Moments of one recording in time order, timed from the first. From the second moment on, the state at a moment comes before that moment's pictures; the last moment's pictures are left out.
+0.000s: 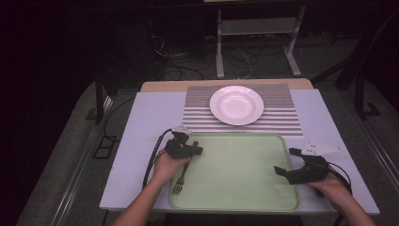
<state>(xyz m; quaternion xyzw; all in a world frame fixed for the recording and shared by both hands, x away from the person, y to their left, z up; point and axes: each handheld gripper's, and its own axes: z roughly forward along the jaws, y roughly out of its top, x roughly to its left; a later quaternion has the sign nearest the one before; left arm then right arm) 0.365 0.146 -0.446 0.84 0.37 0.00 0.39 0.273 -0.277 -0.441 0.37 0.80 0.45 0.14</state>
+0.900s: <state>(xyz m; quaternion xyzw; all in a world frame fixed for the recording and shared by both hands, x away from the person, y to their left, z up) 0.369 0.184 -0.443 0.84 0.39 0.03 0.38 0.273 -0.273 -0.440 0.37 0.80 0.45 0.14</state>
